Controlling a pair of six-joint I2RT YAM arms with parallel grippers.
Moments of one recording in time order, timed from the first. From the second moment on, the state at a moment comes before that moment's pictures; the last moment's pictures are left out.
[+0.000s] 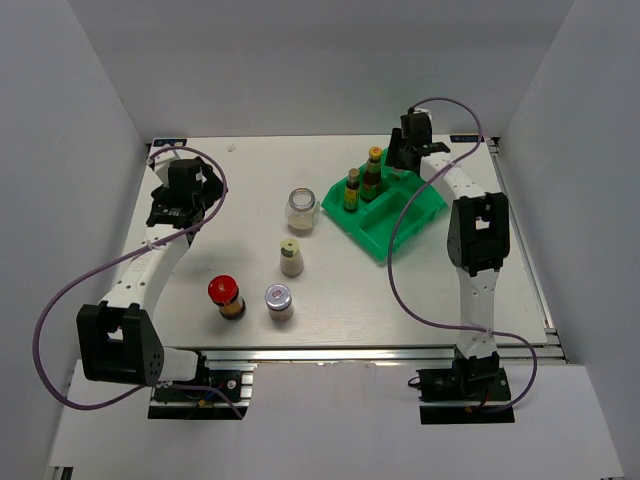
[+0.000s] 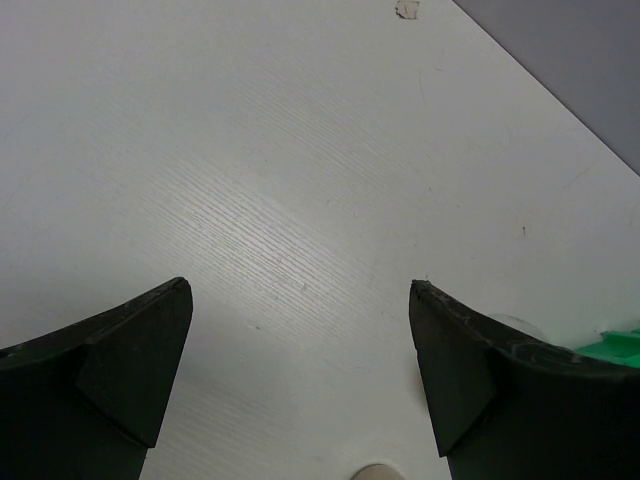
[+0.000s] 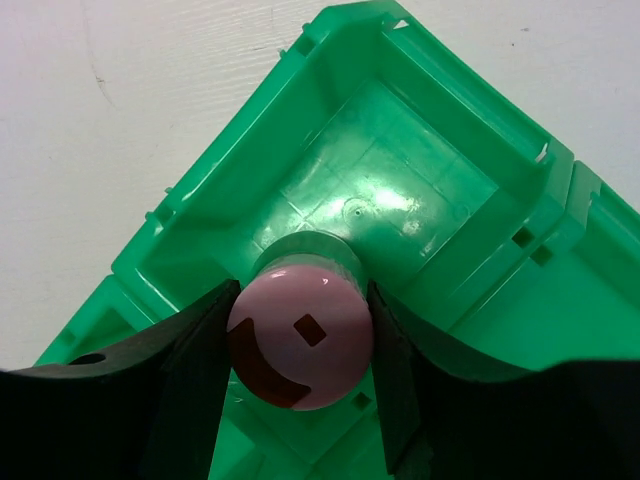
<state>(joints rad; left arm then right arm) -0.10 1.35 1.08 -0.28 -0.38 -0.61 0.25 2.23 1.91 -0.37 0.16 0.29</state>
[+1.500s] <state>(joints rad) -0.10 1.05 0.93 -0.45 -0.32 -0.72 0.99 1.88 1.47 -0.29 0.19 0.17</state>
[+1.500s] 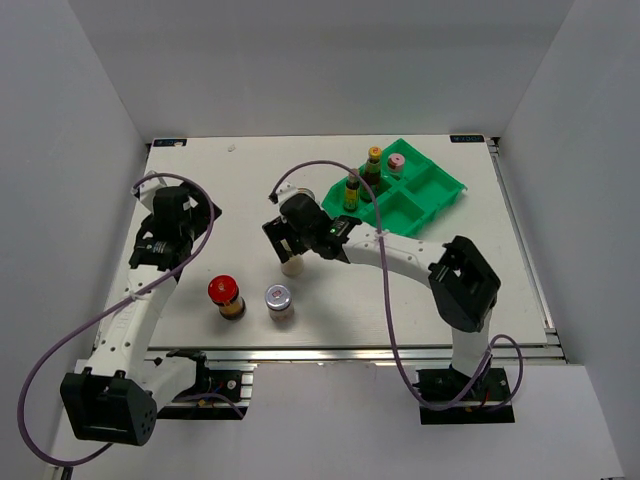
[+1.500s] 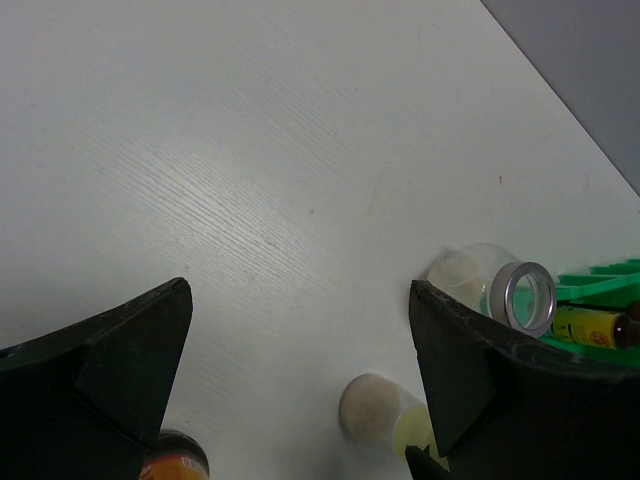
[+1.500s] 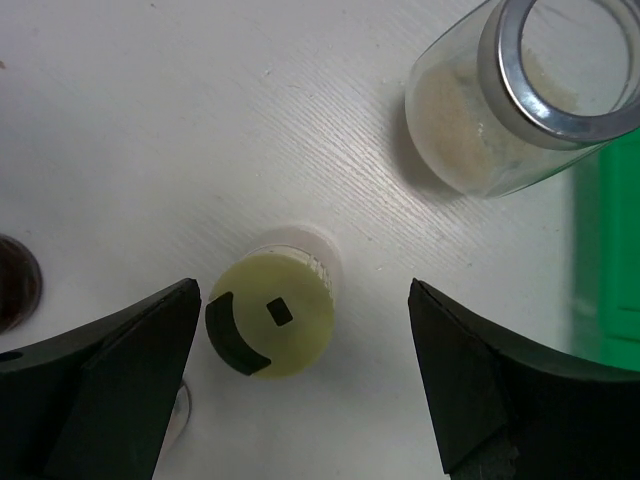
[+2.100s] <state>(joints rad) -0.10 1.00 0.89 -0.43 -0.30 -0.72 0.99 1.91 1.42 -0.19 0.21 0.23</state>
